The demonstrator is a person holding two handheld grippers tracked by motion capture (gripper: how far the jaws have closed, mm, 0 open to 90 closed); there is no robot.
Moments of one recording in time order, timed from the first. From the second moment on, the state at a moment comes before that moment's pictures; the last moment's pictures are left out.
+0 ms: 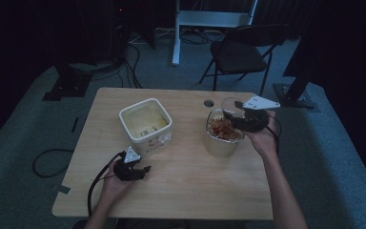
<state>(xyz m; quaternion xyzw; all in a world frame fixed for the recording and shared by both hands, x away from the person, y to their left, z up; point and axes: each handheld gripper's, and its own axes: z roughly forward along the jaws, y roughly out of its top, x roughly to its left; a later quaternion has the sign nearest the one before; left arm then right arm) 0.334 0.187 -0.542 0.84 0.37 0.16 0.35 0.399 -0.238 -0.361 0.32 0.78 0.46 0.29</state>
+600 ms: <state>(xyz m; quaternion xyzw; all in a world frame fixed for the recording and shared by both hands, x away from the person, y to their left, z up) 0.334 0.187 -0.542 0.84 0.37 0.16 0.35 0.410 -0.172 -0.357 0.27 0.79 0.50 0.24</state>
